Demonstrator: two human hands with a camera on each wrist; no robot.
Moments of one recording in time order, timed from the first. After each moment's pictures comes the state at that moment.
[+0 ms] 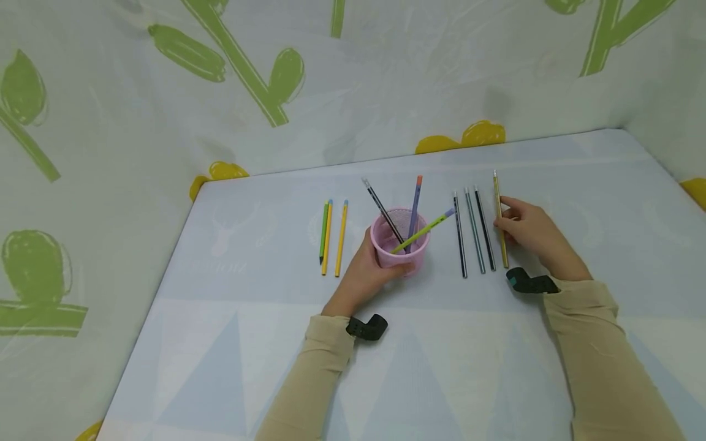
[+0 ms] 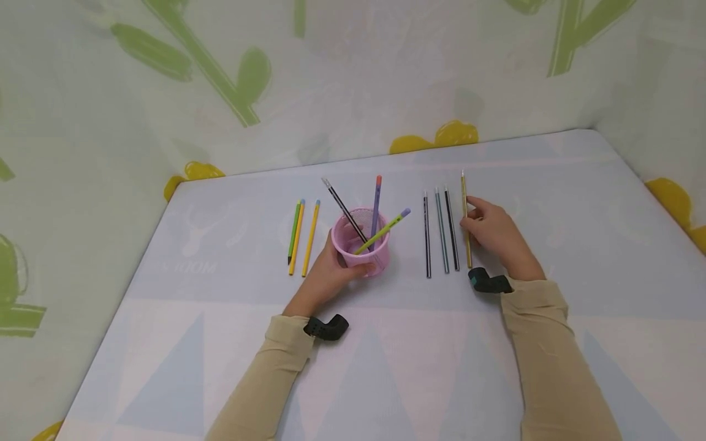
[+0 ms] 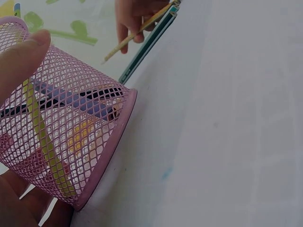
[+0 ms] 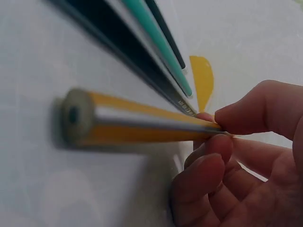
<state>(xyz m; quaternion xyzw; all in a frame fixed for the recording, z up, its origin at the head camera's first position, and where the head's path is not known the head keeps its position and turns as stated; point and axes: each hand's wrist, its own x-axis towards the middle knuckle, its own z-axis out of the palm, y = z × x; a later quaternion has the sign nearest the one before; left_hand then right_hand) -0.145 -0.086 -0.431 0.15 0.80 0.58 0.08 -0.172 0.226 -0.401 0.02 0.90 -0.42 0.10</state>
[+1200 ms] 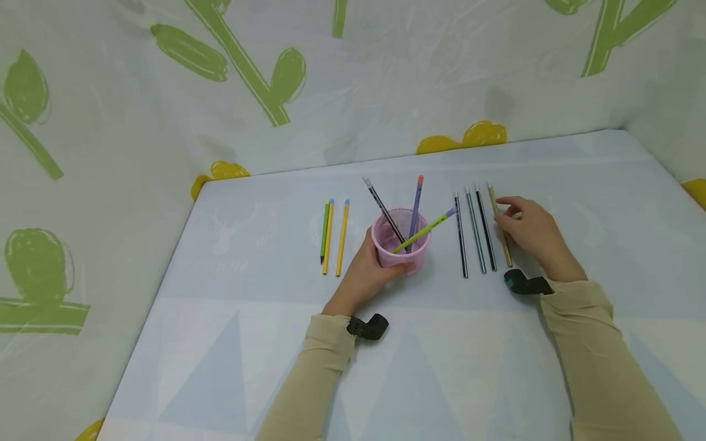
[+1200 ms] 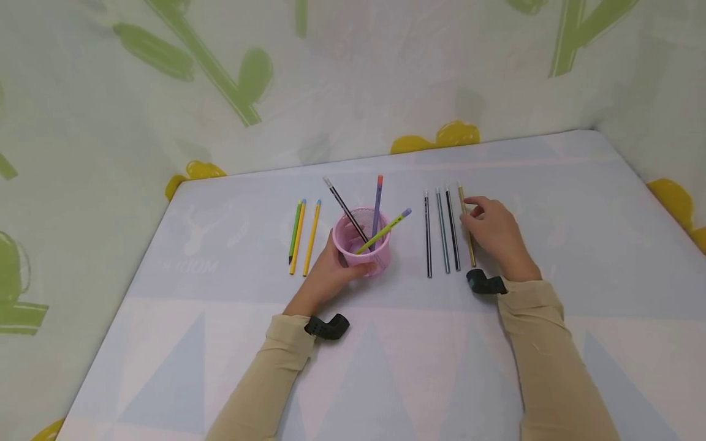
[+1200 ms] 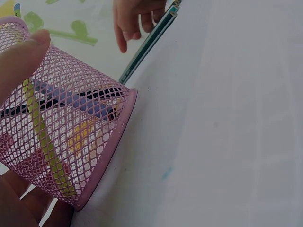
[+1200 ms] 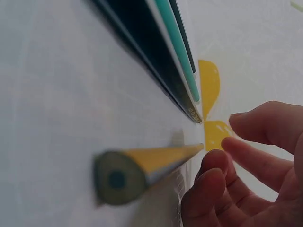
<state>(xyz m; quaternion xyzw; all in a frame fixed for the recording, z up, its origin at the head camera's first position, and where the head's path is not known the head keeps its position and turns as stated) -0.143 -0.086 -0.425 0.15 0.80 0.58 0.09 -0.170 0.219 -0.397 0.02 0.94 -0.35 0.04</state>
